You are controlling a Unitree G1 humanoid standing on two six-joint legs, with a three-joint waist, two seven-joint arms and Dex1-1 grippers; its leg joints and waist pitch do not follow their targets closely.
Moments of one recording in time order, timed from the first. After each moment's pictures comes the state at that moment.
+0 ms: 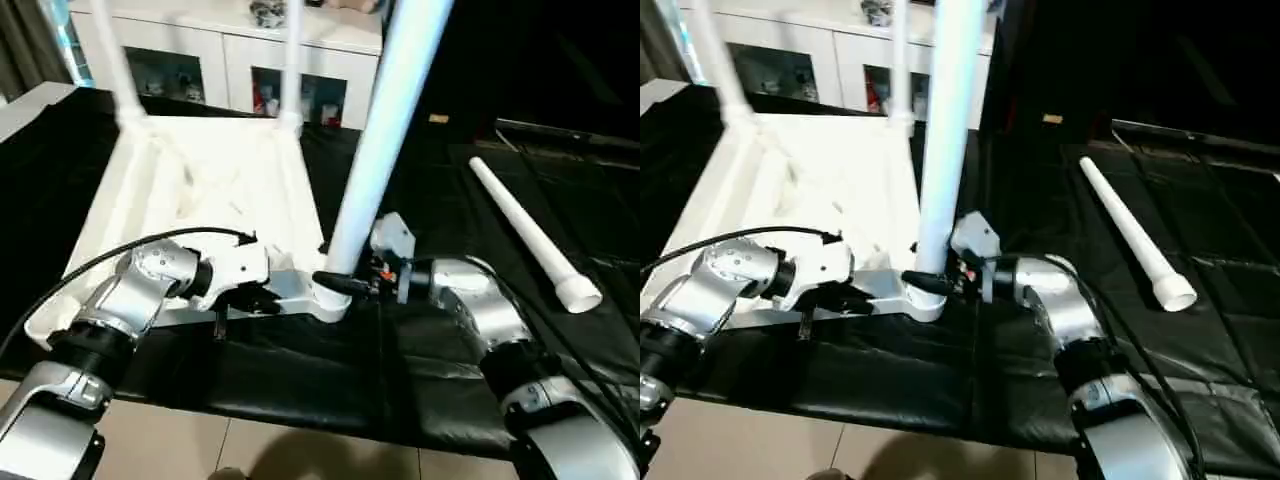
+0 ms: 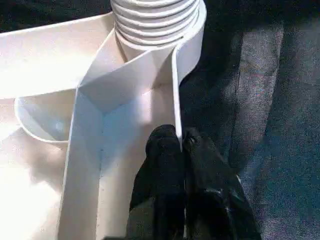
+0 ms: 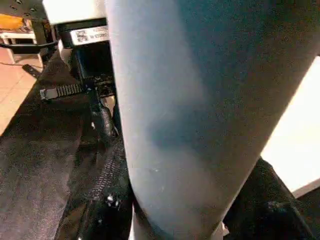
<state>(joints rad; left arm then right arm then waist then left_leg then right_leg) -0.63 0.55 -0.35 0.55 0.09 0.01 -1.27 -0.60 -0.19 0.18 0.71 0.17 -0.13 1.13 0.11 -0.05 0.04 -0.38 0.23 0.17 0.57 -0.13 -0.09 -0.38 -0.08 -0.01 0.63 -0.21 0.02</state>
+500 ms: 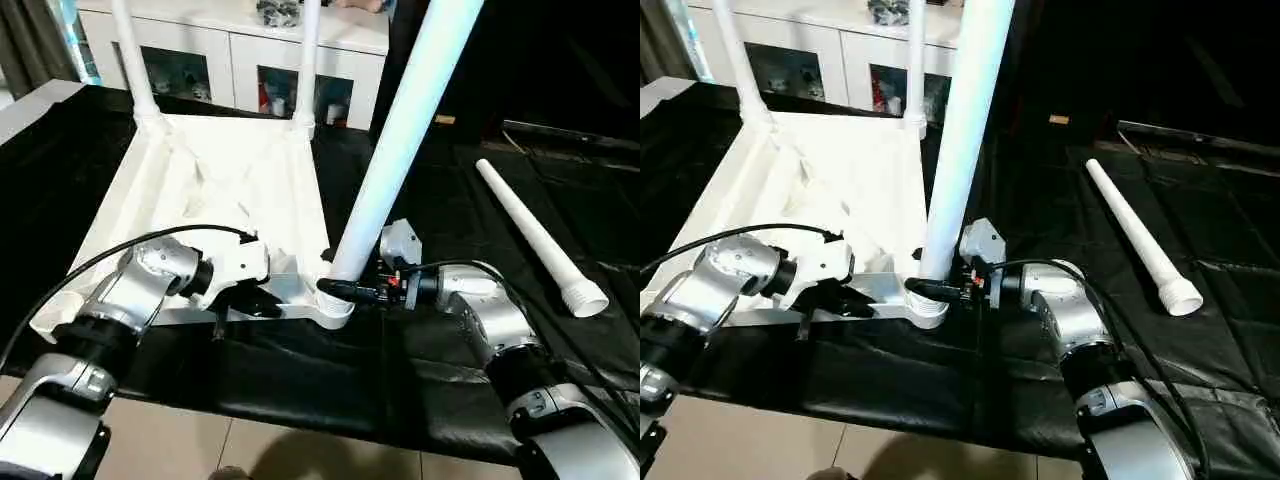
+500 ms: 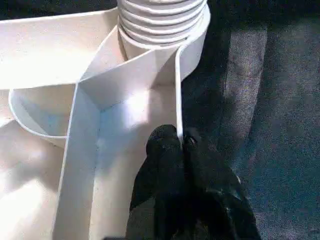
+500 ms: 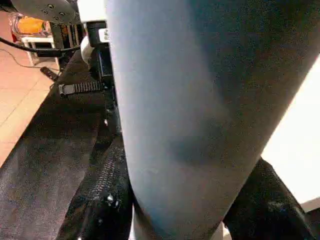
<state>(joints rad) -0.67 0.53 -0.35 0.63 0.07 0.02 -1.33 -0.58 -0.20 0.17 0.69 0.19 -0.14 1.19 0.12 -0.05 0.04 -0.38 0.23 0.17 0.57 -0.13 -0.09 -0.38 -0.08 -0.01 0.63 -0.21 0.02</state>
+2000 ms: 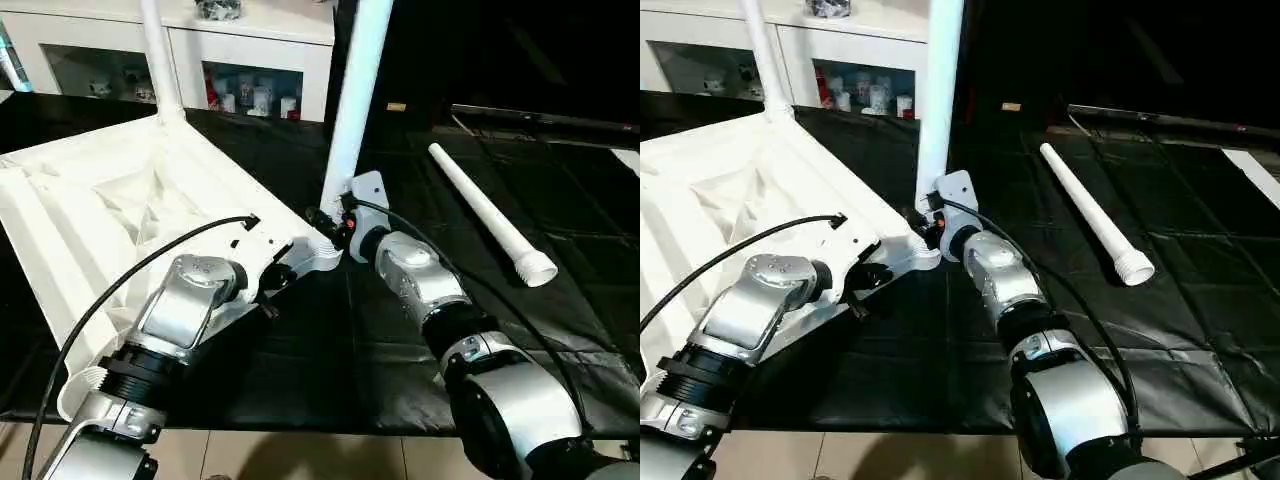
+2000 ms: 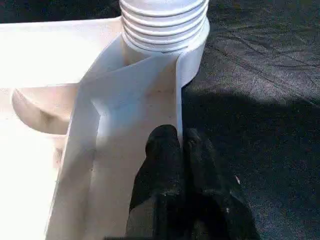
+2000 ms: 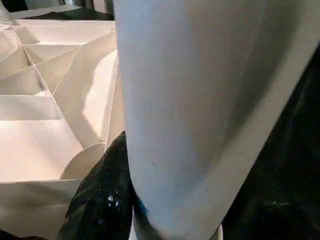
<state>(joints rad) -0.53 0.32 -0.22 0.23 0.11 0.67 -0.77 -0.86 0.04 0.03 1.05 0.08 -0.04 0.44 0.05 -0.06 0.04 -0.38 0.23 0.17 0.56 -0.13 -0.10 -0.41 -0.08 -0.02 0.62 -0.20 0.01</state>
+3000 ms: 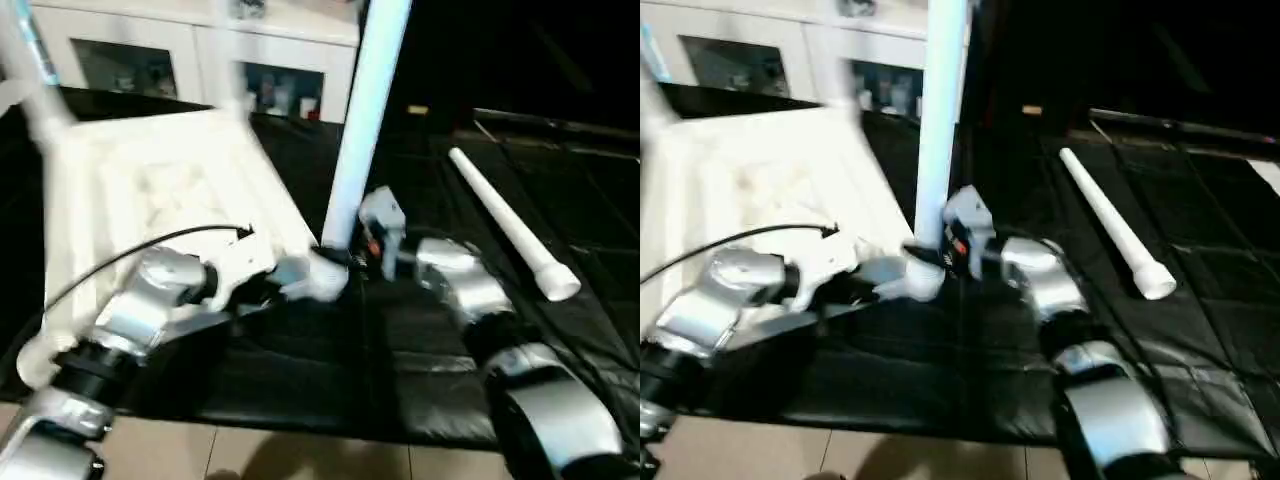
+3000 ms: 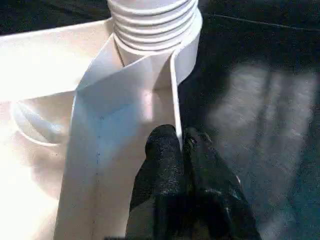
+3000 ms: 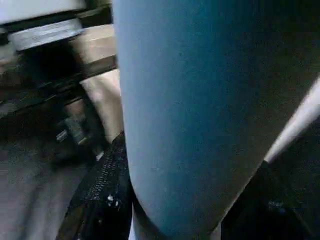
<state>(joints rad) -0.56 0.54 -0.32 0.37 0.07 0.24 -1.18 -0.73 -0.18 0.13 0.86 0.10 -0.09 1.15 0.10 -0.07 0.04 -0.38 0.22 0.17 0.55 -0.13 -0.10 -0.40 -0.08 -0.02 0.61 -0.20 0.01</state>
